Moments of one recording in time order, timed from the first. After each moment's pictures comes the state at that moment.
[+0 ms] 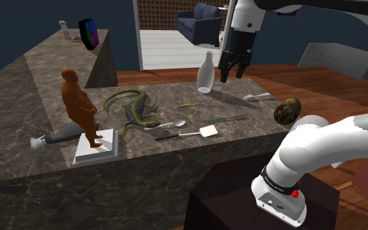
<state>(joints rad) -0.02 -0.77 0.02 -2.30 0.11 1.50 0.13</state>
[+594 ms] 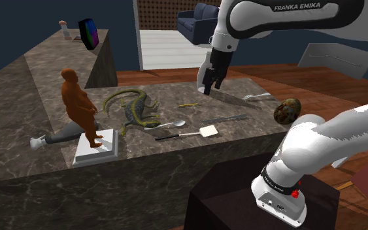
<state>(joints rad) 0.05 -0.64 -0.01 -2.41 0.12 1.77 -0.09</state>
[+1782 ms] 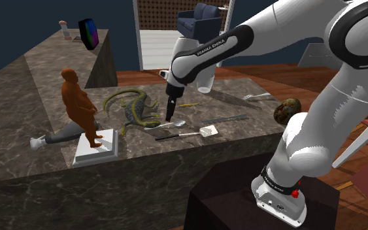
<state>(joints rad) 0.27 -0.09 -0.04 -2.34 0.29 2.34 -0.72</state>
